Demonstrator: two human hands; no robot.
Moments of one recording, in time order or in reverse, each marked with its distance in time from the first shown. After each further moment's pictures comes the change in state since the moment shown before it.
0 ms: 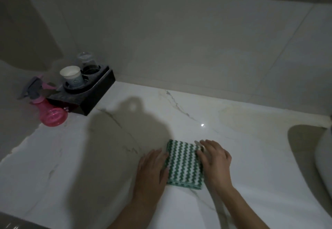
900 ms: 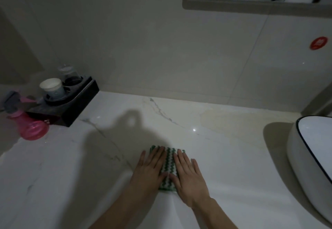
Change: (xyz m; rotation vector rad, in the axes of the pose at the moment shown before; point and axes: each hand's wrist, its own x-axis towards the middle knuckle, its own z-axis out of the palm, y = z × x) left_hand 0.035 0.014 0.022 0.369 -0.352 0.244; right_hand -0.035 0.018 0.021 -0.422 -0.240 -0.224
